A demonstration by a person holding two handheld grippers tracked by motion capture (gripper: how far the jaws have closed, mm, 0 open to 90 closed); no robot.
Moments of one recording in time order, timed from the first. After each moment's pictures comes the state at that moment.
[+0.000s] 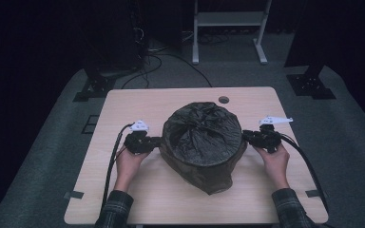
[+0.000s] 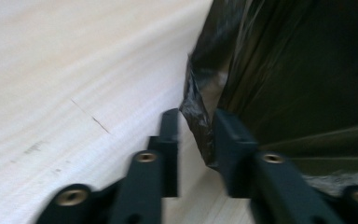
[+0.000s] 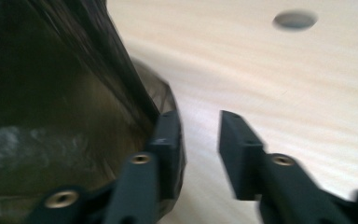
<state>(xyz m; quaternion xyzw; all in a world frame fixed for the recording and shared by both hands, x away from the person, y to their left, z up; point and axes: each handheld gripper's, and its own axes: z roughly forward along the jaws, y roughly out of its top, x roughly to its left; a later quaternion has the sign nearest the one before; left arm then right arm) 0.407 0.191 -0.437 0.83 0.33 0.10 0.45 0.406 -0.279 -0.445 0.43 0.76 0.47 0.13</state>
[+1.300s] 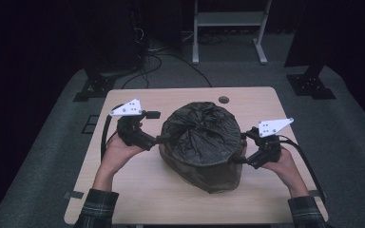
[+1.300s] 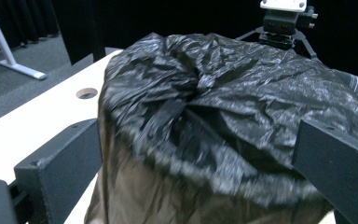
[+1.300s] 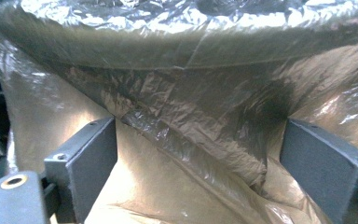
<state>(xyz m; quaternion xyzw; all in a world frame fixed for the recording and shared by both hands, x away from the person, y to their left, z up) 0.368 0.168 -0.311 0.81 0.16 0.08 0.55 0.359 -0.248 -0.390 0.12 0.82 0.56 0.02</state>
